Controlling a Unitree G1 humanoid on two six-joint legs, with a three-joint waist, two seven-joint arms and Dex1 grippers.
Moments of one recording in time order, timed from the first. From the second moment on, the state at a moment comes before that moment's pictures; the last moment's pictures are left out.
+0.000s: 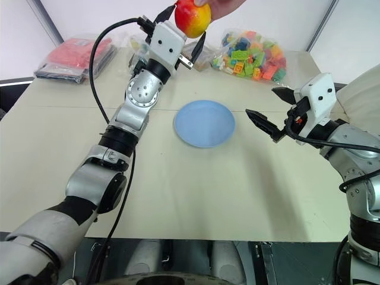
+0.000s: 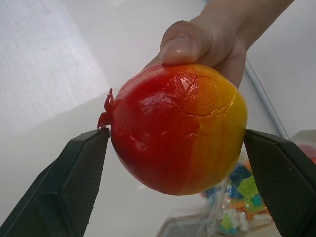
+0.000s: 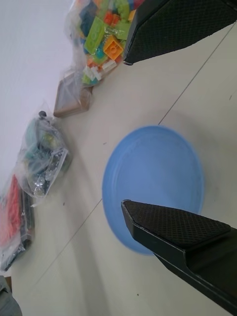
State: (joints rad) left arm -1.15 0.13 -0.12 0.74 0.18 -0.36 -0.09; right arm -0.29 -0.82 -0.34 -0.43 0.62 0.67 0.62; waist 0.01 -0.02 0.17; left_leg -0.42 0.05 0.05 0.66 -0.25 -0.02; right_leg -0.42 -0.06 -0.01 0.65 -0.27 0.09
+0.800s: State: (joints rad) left arm -1.16 0.12 -0.12 0.79 0.18 -0.41 -0.08; right arm -0.29 -0.82 -0.34 -0.44 0.61 0.67 0.61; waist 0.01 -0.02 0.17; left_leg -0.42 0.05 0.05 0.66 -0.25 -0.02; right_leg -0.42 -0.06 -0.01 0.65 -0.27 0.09
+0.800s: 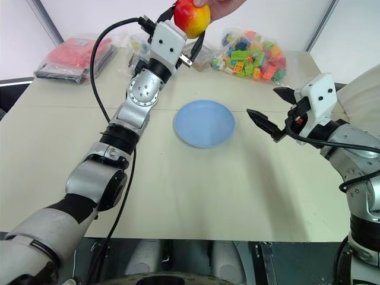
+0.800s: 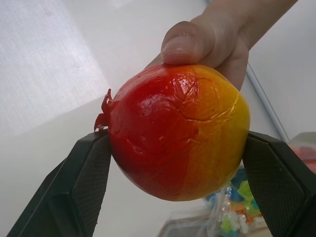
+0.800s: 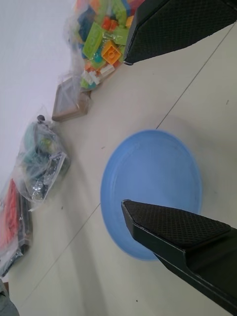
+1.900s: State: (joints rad) left arm -0.88 0.11 -0.15 0.35 -0.08 0.27 -0.50; right arm -0.26 -0.82 -0.36 -0.46 0.61 0.67 0.59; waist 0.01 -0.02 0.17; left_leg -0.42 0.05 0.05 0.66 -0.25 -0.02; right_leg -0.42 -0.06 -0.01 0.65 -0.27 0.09
